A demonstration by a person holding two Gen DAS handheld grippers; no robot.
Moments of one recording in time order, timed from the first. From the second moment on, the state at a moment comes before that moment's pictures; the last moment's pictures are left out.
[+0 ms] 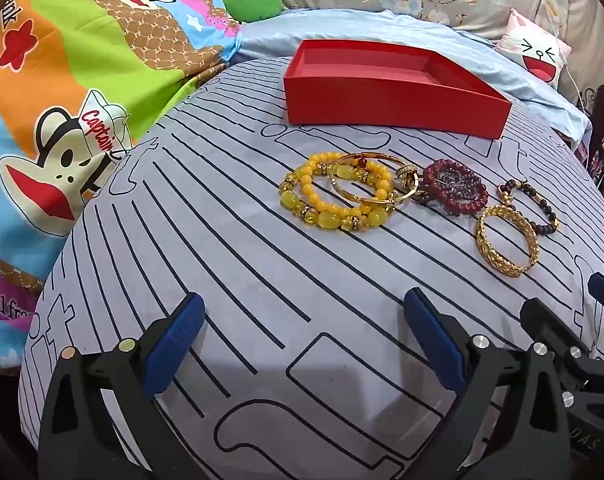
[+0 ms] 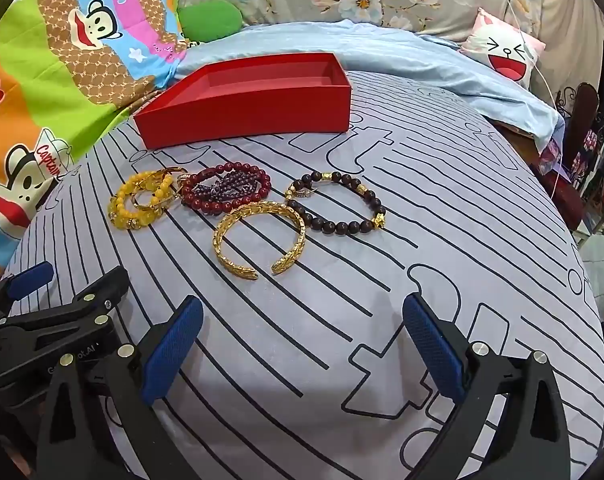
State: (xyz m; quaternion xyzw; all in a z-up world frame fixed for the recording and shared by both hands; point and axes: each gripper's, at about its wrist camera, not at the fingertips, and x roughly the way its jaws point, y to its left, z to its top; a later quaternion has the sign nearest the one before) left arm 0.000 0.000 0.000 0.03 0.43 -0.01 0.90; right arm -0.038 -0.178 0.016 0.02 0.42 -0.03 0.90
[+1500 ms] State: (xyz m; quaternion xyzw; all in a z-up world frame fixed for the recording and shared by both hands) left arm -0.002 0.000 0.005 0.03 0.43 -0.01 0.90; right arm -0.038 -0.180 0.016 0.02 0.42 -0.03 0.91
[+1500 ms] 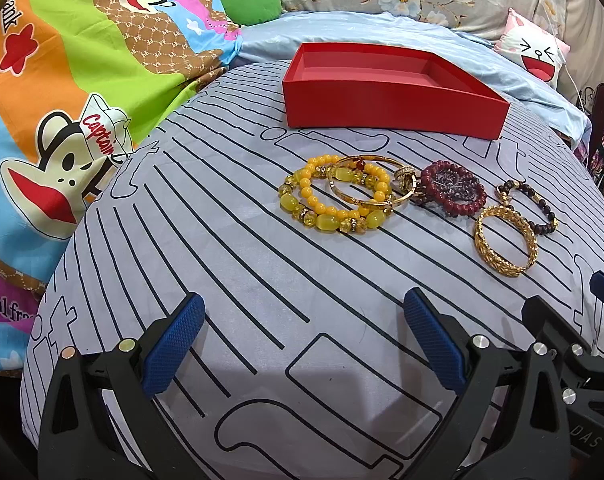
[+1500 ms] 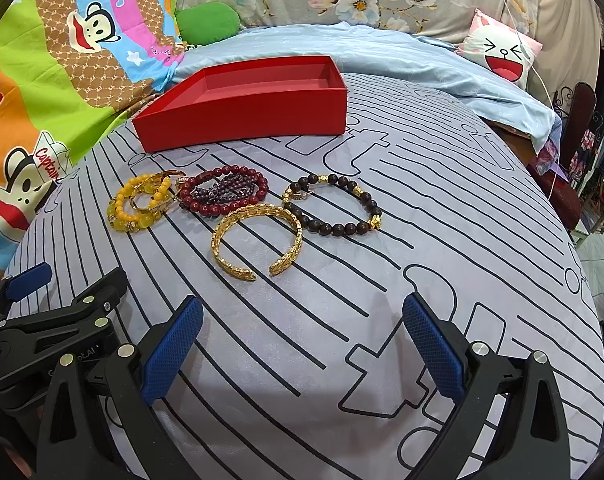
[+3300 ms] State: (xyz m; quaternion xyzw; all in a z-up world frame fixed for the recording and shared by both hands) left arm -0.002 0.000 0.006 0.03 0.42 -0.01 0.91; right arm -0.039 -0.178 0.016 0.02 0.42 -0.03 0.91
